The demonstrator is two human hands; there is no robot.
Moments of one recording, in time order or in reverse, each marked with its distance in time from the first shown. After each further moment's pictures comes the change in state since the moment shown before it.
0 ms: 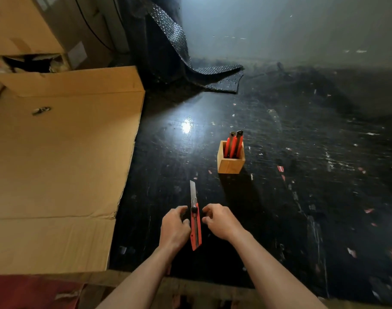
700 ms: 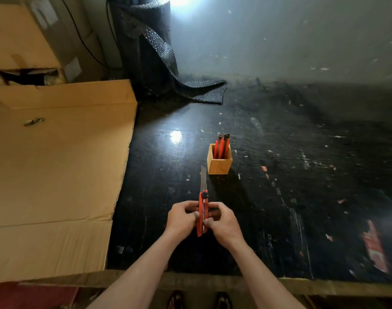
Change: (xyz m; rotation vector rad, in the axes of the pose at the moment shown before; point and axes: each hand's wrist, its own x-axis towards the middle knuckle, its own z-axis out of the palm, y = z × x) left_hand -0.022 0.030 -0.008 -0.392 -0.244 0.057; right_hand -0.069 0.009 0.016 0.510 0.309 -0.057
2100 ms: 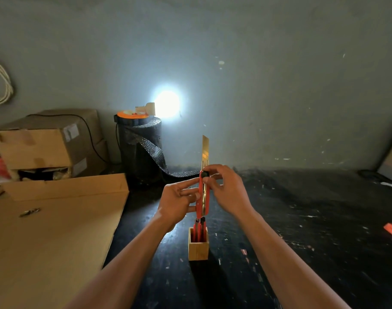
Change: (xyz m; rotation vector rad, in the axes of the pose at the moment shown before) left_hand -0.029 0.277 -0.002 -0.327 -0.082 0.564; right_hand 0.007 -0.245 -0.175 -0.247 0.363 -0.797
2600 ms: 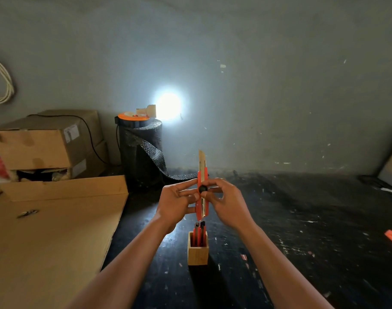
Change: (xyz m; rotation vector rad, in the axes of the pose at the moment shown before) left_hand 0.005 0.006 -0.003 0.006 0.030 0.020; right_hand -0.013 0.001 0.006 0.063 -0.092 0.089
